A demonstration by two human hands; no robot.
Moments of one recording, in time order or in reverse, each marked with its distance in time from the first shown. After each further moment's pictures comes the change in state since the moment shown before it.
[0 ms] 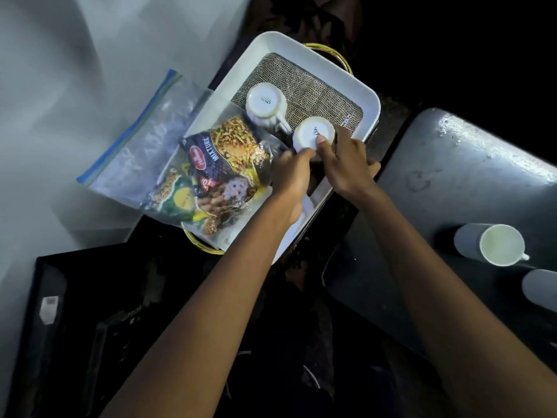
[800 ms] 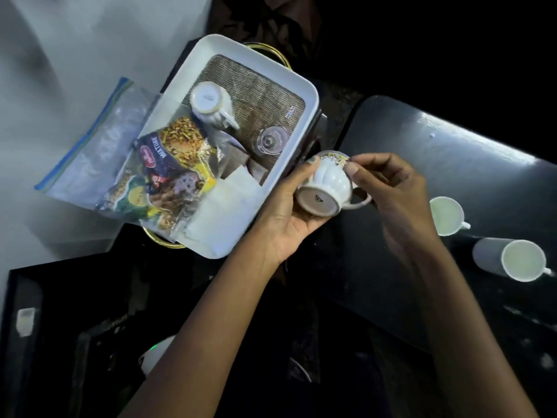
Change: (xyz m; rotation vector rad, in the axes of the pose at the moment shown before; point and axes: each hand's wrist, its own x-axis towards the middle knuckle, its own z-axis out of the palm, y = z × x) left_hand -0.091 -0.027 0.036 -0.393 -0.414 -0.313; right_hand -0.105 0.069 -0.096 0.920 0.135 -0.043
